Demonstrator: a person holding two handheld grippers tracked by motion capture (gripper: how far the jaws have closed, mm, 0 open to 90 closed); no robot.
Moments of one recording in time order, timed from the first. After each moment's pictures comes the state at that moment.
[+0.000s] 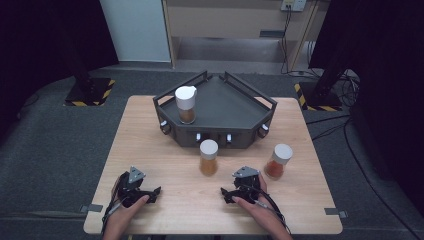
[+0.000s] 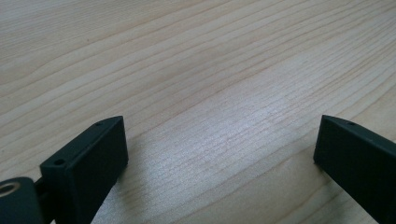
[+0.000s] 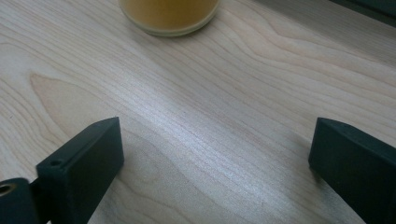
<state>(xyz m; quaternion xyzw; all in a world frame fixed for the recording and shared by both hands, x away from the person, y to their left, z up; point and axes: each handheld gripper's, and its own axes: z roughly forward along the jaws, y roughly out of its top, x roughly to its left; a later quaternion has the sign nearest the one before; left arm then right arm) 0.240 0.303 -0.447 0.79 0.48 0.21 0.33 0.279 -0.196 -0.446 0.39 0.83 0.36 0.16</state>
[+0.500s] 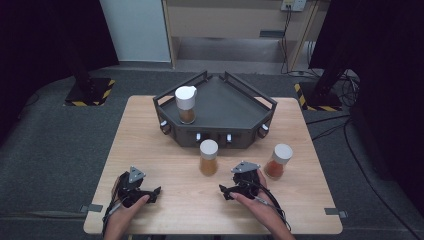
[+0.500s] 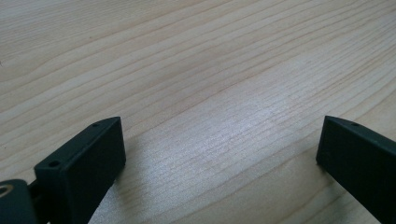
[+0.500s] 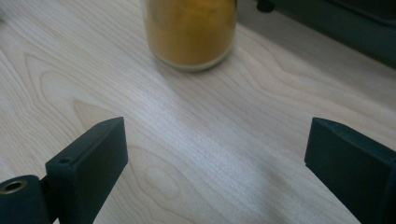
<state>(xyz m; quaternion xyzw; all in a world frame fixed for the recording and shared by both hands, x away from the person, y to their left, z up) 0.240 0.302 -0.446 0.79 0.48 0.21 0.33 0.286 -0.194 -0.418 0.37 0.84 0.37 0.15</state>
